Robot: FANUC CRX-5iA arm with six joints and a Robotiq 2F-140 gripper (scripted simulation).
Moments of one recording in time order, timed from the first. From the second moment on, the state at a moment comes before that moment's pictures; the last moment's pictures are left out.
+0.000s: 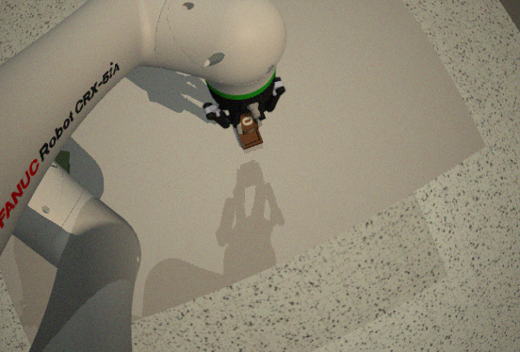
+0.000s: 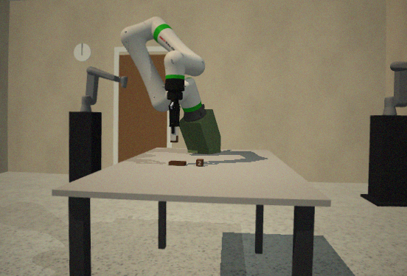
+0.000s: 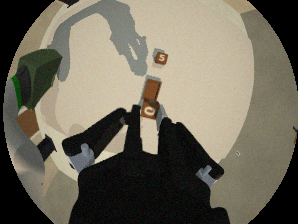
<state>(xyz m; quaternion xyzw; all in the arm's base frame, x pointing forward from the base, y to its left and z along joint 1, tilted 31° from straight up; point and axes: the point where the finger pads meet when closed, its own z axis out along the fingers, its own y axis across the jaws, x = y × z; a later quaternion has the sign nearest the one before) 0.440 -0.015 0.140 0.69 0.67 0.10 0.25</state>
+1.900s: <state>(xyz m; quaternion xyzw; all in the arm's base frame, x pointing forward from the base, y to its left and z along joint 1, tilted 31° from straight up) 0.437 -0.109 0.153 0.96 0.00 0.25 0.11</state>
